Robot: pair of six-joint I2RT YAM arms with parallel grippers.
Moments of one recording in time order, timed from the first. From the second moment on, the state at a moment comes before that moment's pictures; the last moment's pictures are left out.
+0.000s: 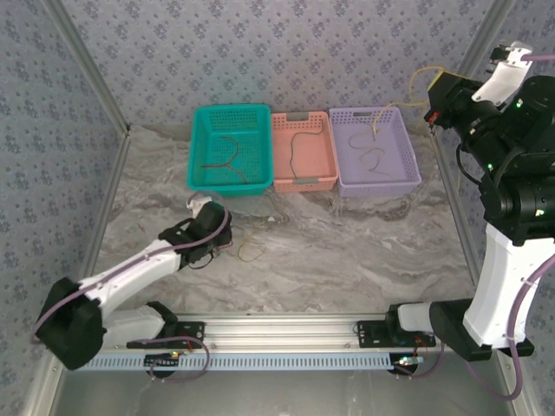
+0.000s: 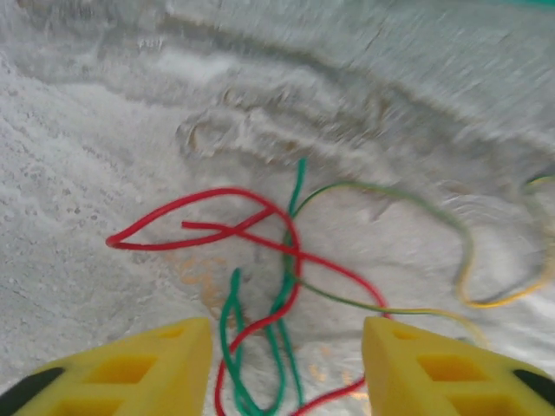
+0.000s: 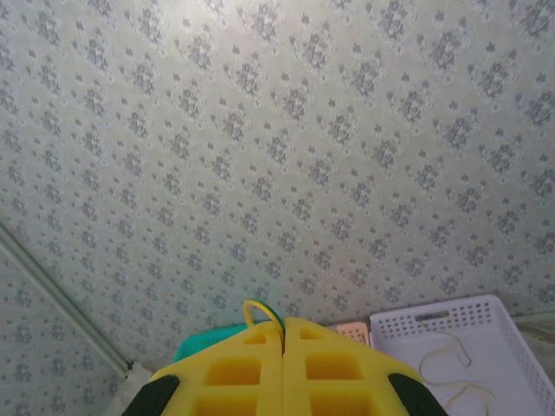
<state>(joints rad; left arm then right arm) -0.67 1.12 0.70 -0.49 -0.37 -0.76 0.08 1.32 2.33 -1.05 -0.12 0.35</state>
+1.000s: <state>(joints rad) -0.90 1.13 0.86 -0.39 -0.25 -1.19 0.25 0.99 1.28 -0.91 -0.35 0.40</state>
